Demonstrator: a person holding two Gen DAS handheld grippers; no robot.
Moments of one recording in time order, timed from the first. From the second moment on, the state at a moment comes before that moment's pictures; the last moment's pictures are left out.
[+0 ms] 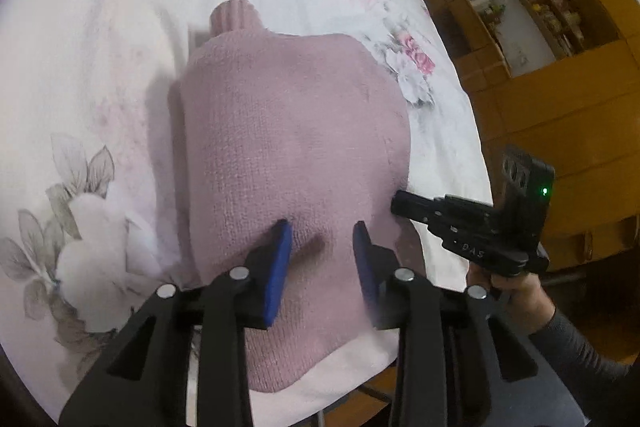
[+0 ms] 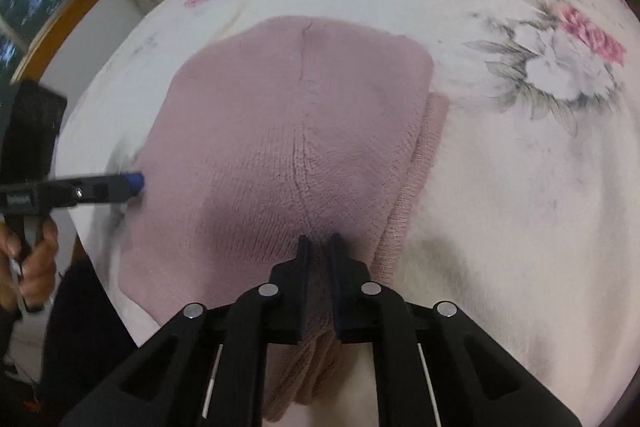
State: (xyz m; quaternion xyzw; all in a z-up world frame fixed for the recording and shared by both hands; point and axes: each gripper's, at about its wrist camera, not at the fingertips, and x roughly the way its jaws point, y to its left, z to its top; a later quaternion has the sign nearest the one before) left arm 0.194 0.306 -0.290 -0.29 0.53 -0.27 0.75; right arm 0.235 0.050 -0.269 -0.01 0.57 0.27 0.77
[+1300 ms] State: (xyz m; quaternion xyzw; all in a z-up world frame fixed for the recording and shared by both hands) left arm -0.046 0.285 -0.131 -0.05 0.47 -0.03 0.88; right arm 0.036 0.030 -0.119 -0.07 0.50 0.09 0.86
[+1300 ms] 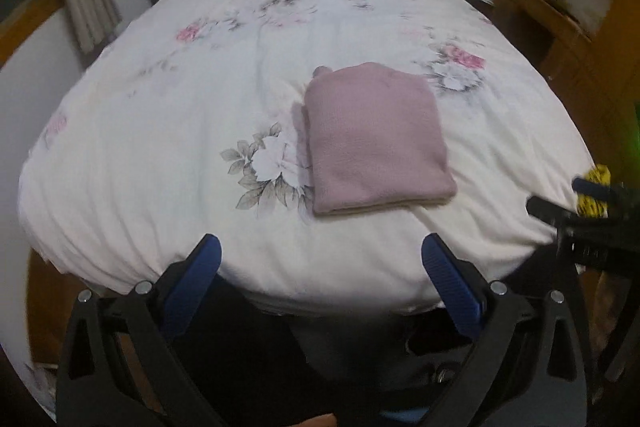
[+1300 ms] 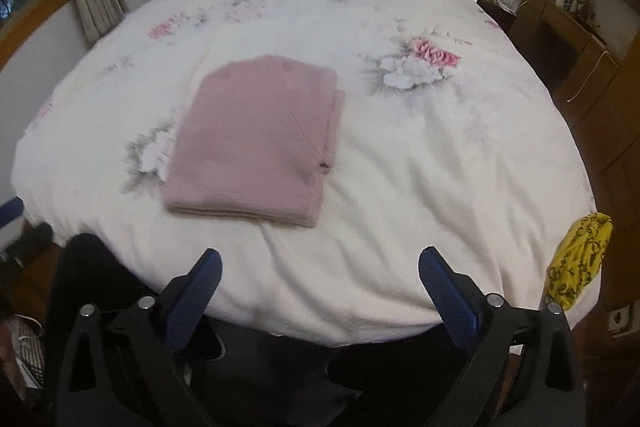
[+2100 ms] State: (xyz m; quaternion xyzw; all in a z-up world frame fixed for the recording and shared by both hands) left arm -0.098 0.288 -0.055 -0.05 0.45 -0.05 0.89; right arm -0.026 0.040 -0.021 -0.08 0.43 0.10 0.89
